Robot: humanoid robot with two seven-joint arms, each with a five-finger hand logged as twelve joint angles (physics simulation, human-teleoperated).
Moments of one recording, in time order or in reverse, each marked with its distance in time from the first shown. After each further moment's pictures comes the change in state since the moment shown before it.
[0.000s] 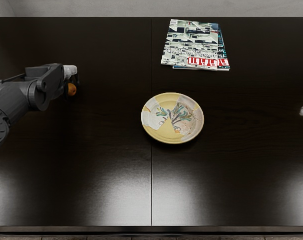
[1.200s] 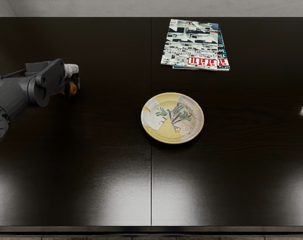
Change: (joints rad) left arm -0.026 0.000 0.001 -0.004 -0.029 -0.054 0.002; right arm 0.000 0.000 0.000 0.000 0.000 0.000 0.000
